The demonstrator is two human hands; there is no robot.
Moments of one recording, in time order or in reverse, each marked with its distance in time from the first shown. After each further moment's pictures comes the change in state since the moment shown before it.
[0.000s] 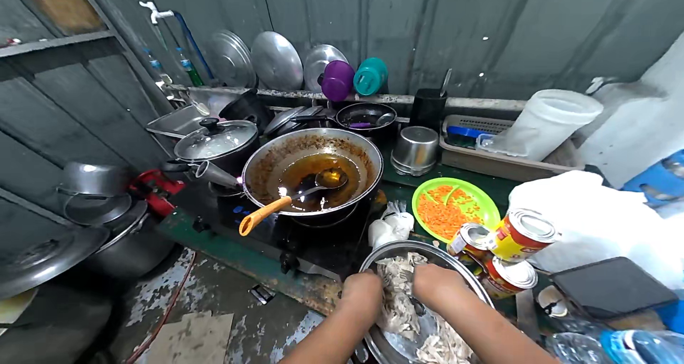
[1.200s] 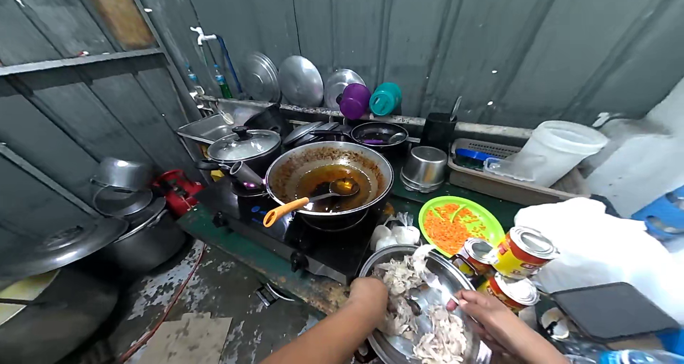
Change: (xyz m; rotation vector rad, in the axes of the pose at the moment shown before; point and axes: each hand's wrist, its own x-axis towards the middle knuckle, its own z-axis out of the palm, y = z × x) left_hand -0.014 0.010 0.001 0.040 -0.051 -0.014; right_hand 0.010 0.118 0.067 1.051 0.130 -0.433
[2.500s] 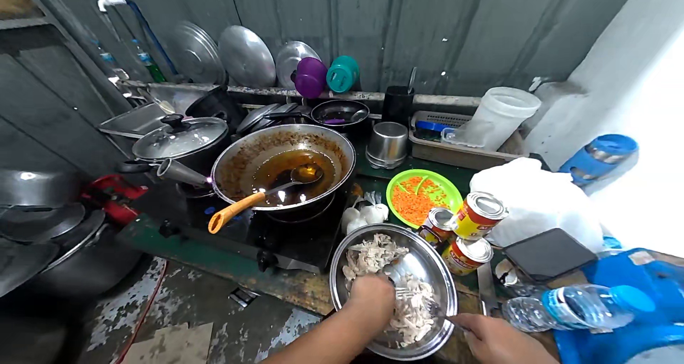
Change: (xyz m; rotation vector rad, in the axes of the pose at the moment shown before) left_hand -0.006 0.045 0.007 0.169 0.001 0.255; right_hand -0.078 -0.015 0.018 -0.727 -0.052 0.358
